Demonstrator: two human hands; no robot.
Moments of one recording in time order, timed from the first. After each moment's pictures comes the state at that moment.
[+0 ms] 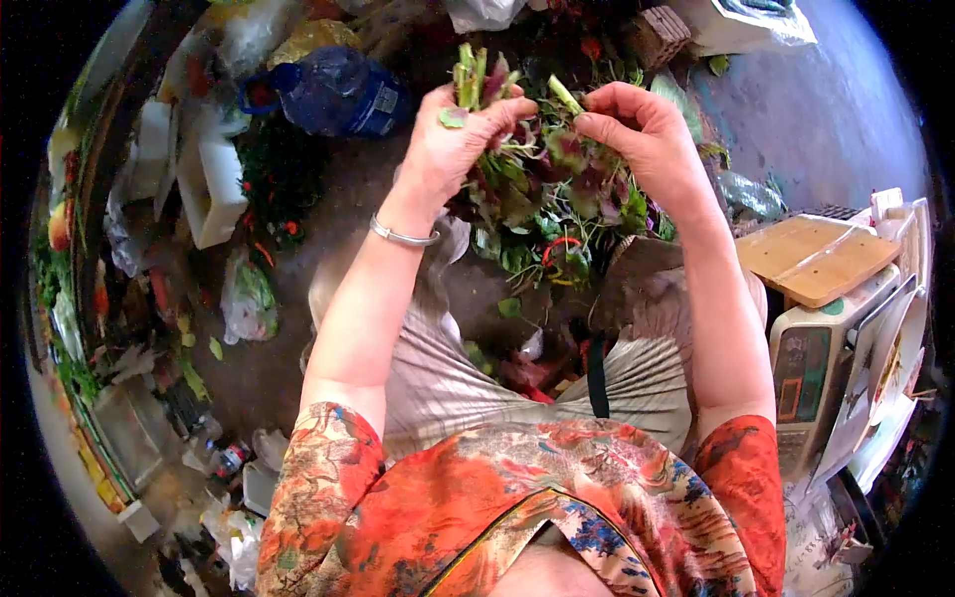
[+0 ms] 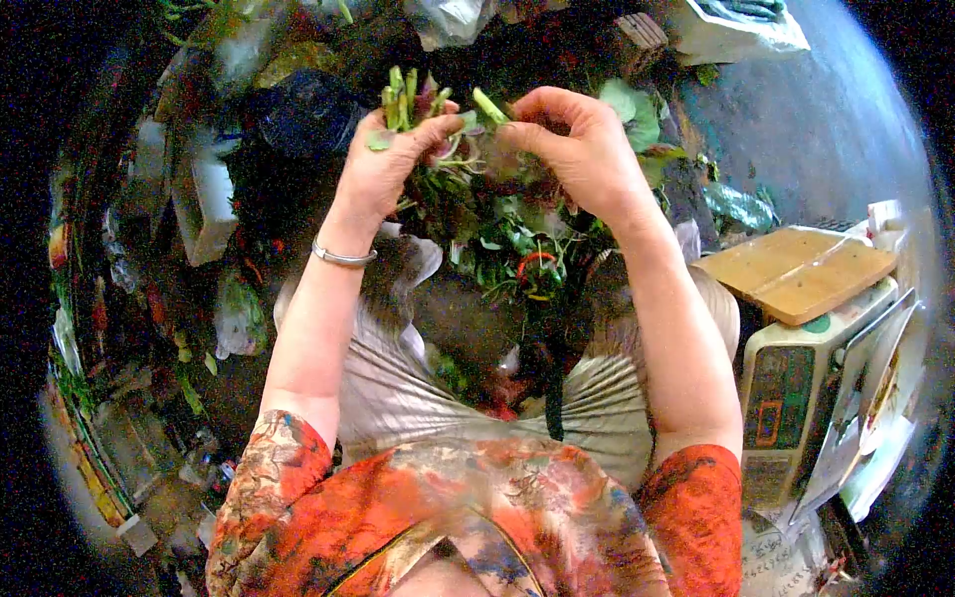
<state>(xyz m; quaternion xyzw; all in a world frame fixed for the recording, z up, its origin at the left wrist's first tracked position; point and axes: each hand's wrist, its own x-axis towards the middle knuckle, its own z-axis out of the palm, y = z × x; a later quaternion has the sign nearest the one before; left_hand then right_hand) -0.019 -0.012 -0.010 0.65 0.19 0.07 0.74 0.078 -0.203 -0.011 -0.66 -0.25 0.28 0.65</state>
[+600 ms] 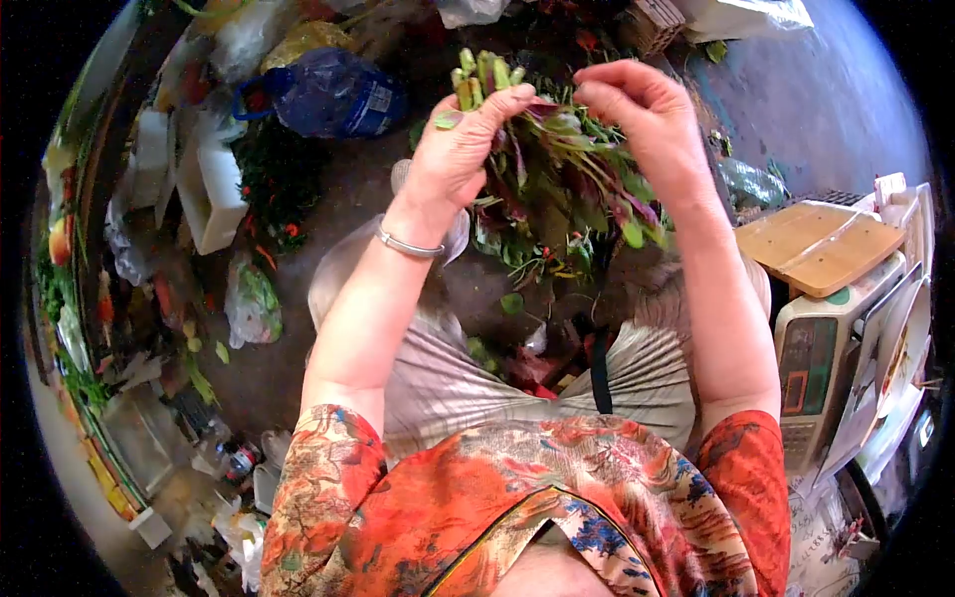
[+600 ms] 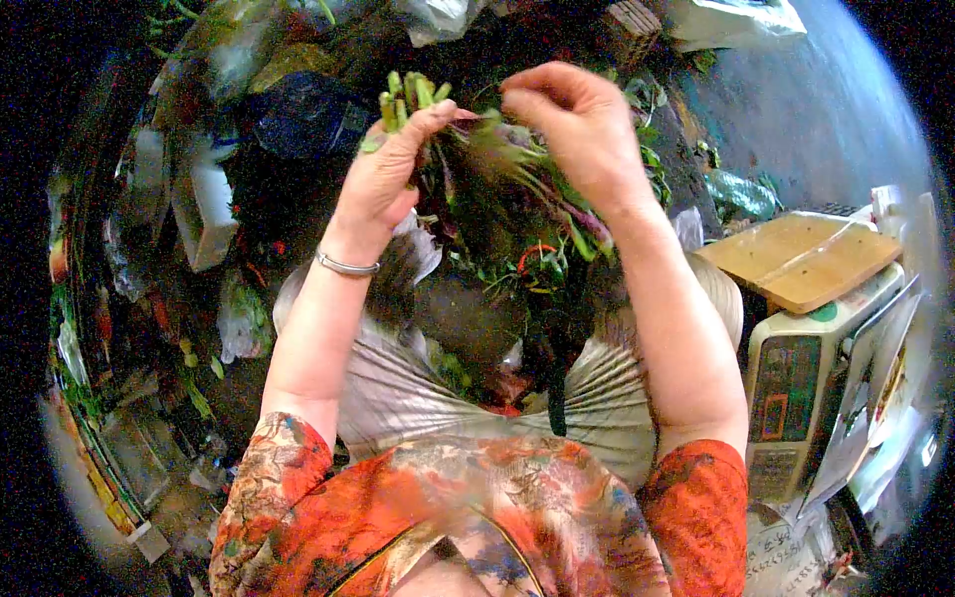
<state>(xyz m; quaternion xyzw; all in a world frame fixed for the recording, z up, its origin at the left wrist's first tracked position) -0.019 -0.031 -0.008 0.50 0.20 0.02 0.84 0.079 -0.201 -0.009 -0.66 -0.19 0.23 0.69</state>
